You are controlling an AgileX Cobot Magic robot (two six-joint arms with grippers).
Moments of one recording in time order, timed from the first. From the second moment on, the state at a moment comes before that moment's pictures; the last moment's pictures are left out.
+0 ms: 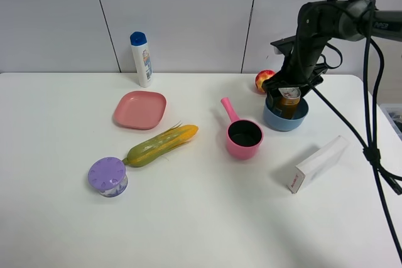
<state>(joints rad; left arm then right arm) 0.05 -0.01 -0.50 -0.05 1.05 0.12 0.17 2.18 -1.72 -0.03 1.01 -0.20</state>
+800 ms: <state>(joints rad) 0.05 -0.01 -0.50 -0.05 1.05 0.12 0.17 1.71 -1.71 -0.01 1.21 -0.21</state>
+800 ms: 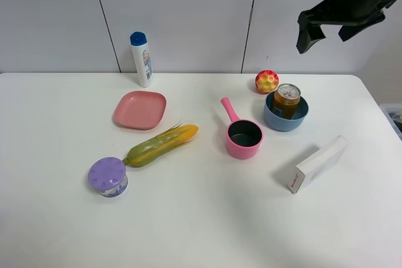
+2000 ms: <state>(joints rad) 0.05 -0.01 -0.50 -0.05 1.05 0.12 -0.06 0.67 -0.87 -0.09 1.22 -0.01</state>
